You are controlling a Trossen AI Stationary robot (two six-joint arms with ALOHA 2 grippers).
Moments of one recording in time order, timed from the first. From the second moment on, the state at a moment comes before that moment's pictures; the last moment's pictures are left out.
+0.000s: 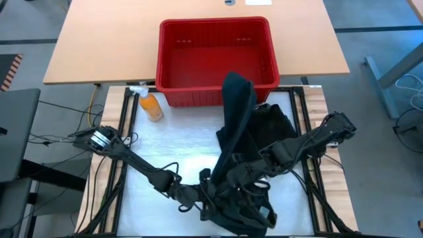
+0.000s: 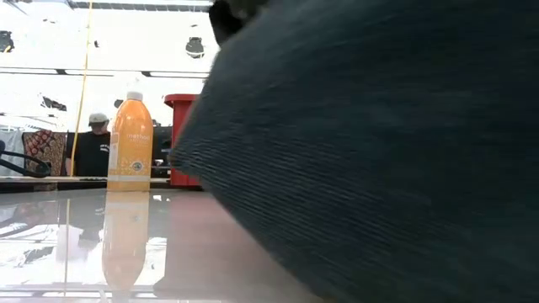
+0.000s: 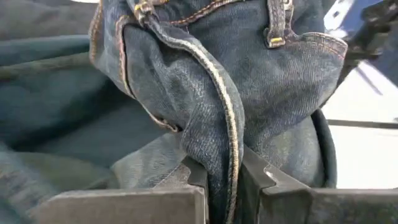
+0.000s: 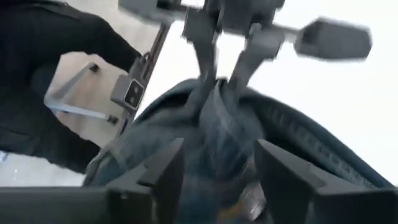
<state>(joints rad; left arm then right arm) -0.53 1.86 1.19 0.28 -0.47 -0.31 0.46 1.63 1.59 -0.81 -0.01 0.19</state>
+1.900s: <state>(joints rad) -0.88 1.66 1.19 0.30 -0.76 0.28 0.72 1.48 0.53 1.03 0.35 0.02</state>
